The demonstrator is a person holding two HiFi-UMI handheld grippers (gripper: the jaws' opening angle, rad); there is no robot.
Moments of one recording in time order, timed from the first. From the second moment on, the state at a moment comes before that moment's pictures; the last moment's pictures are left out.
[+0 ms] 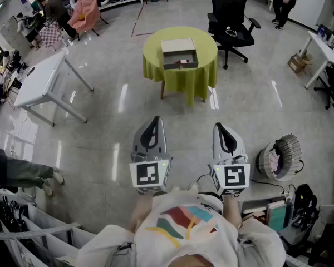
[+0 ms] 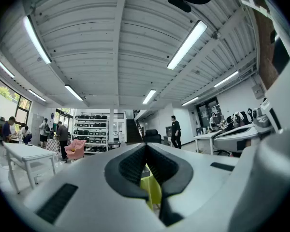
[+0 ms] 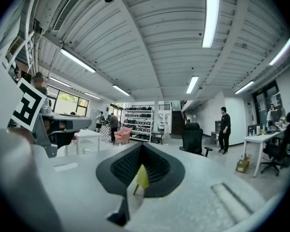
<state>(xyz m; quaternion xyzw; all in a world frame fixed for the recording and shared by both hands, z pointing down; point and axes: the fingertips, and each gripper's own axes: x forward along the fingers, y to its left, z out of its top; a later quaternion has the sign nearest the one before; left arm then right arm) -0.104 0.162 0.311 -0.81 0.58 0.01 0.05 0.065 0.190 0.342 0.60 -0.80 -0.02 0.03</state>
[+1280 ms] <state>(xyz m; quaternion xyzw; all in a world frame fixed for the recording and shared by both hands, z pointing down) -0.086 0.139 0.308 -0.79 0.61 0.05 0.05 0.095 0.173 0.347 0.56 -0.83 -0.05 0.04</state>
